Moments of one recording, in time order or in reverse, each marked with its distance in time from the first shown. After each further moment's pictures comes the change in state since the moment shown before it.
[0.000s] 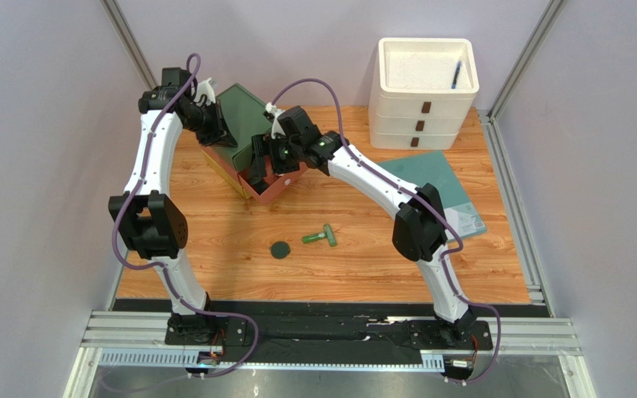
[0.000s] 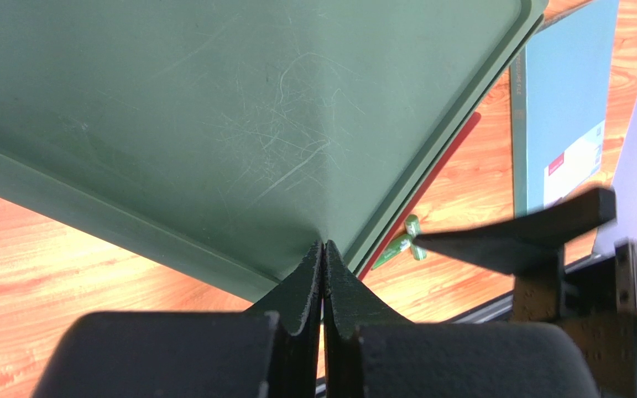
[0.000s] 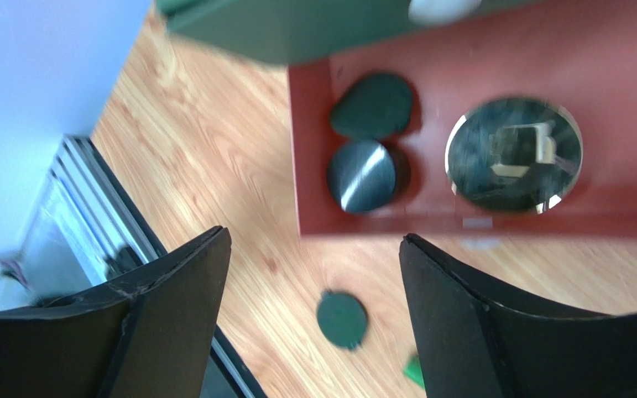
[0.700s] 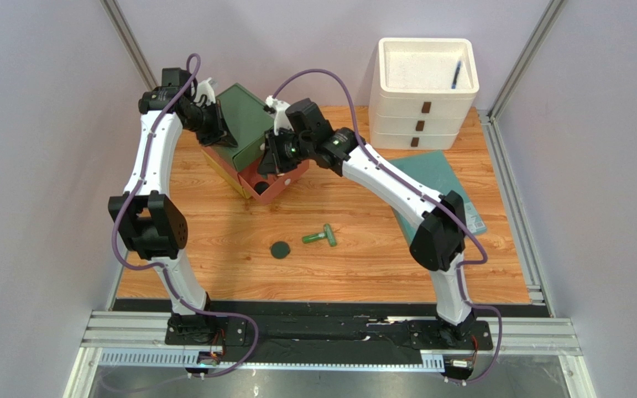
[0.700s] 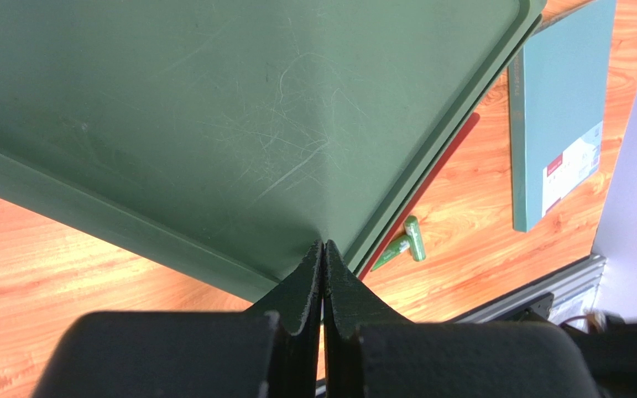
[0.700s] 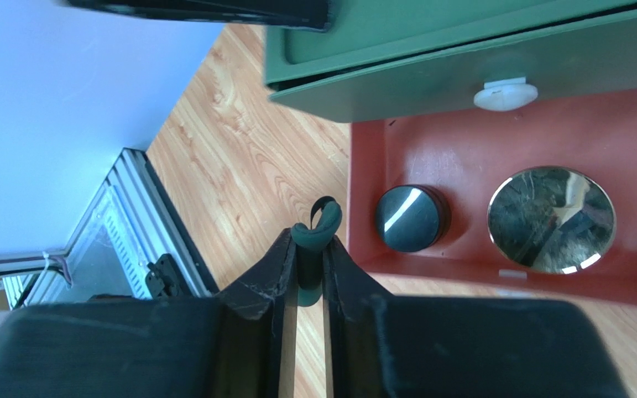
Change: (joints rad) left arm 0.000 -0.005 -0.011 0.011 0.003 -0.002; right arm -0.004 -0.017 0.072 0.008 -0.078 -0.016
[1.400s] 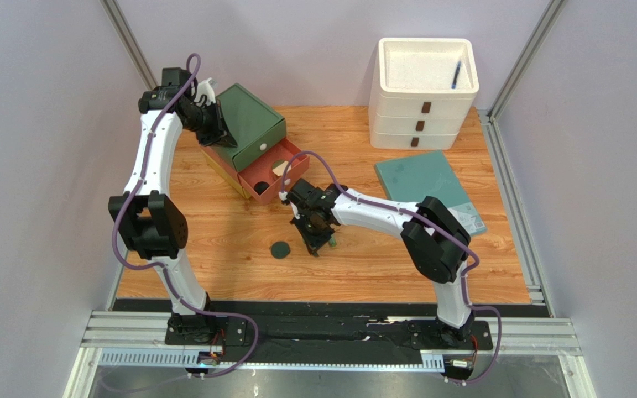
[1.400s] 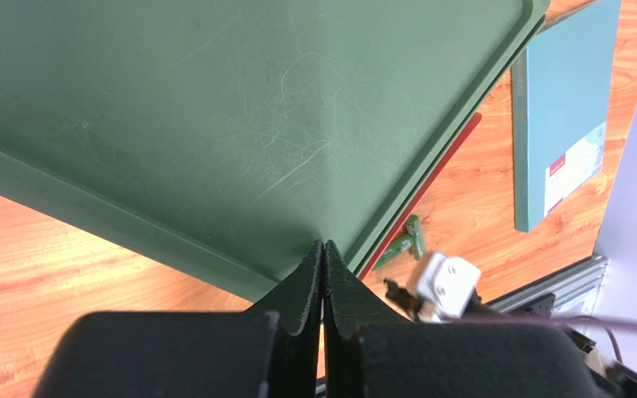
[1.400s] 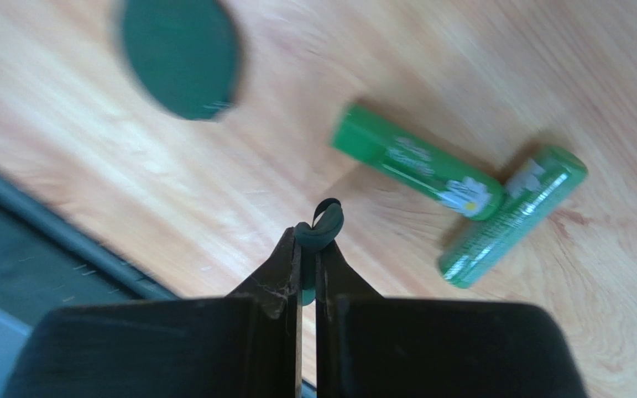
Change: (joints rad) left arm 0.000 0.003 0.009 -0.011 -0.008 0.000; right arm 0.142 -0.159 -0.669 -0.188 0.249 -0.158
